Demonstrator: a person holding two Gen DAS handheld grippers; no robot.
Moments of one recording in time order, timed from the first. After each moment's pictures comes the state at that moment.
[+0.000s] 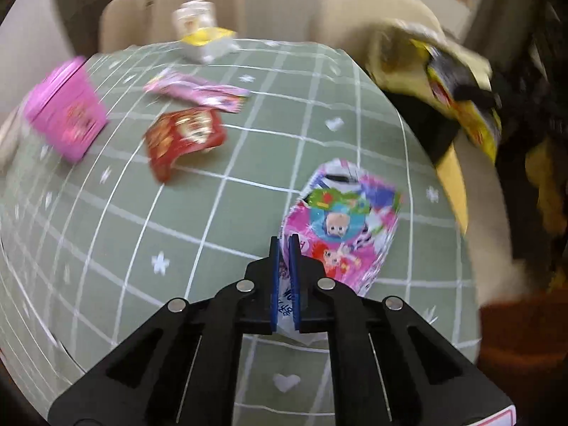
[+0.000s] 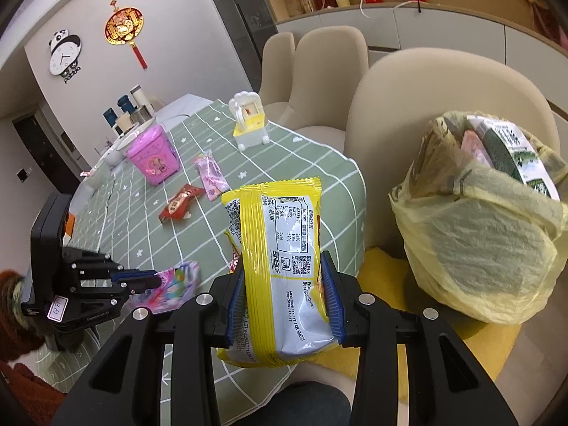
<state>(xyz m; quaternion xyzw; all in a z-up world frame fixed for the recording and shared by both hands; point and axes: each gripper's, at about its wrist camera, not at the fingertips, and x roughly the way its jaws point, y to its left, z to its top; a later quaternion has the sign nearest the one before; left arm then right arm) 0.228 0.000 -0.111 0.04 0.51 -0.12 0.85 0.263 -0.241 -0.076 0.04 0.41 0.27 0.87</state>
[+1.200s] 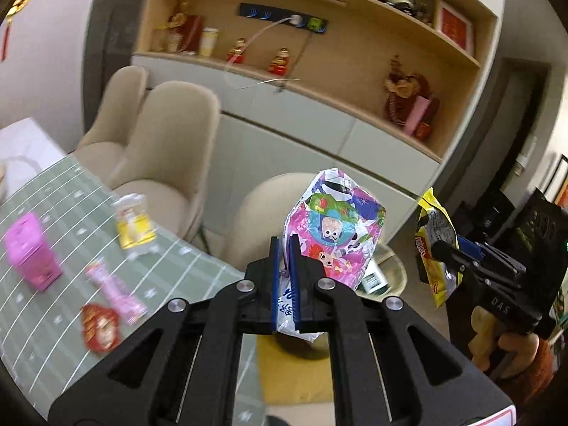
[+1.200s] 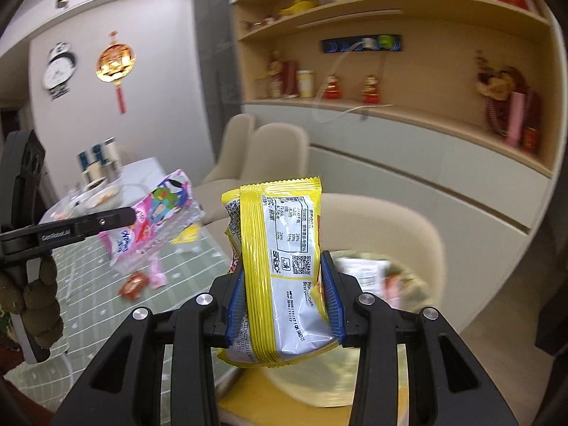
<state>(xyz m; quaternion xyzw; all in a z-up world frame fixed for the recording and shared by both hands) 0.316 -0.119 0.064 -0.10 0.31 -0.15 0.93 0.289 -0.376 0.063 -0.01 0.28 0.17 0.95</state>
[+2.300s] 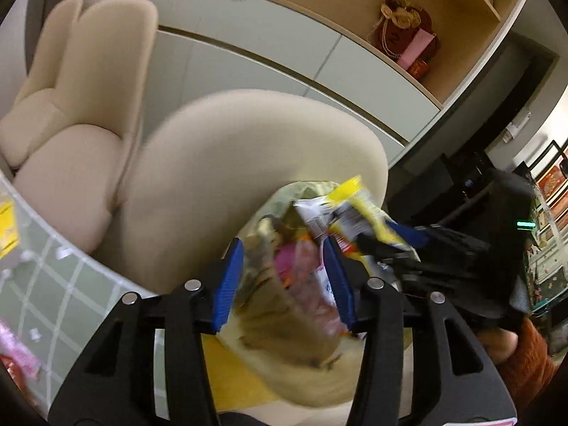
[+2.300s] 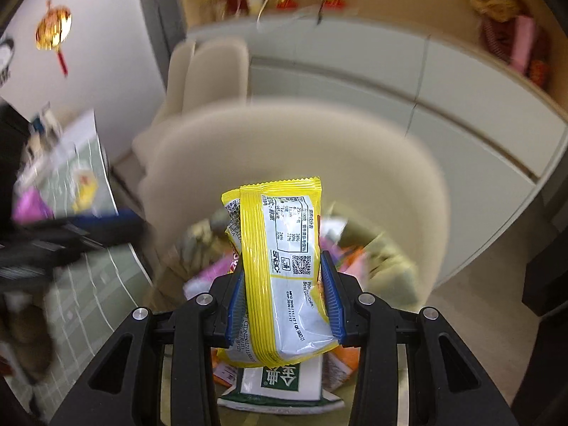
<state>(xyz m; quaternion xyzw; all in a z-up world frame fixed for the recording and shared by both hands) 0.453 -0.191 -0.036 -0.11 0.44 -0.23 0.86 0.447 -0.385 -0.073 -0.04 0.47 0.13 0.87</state>
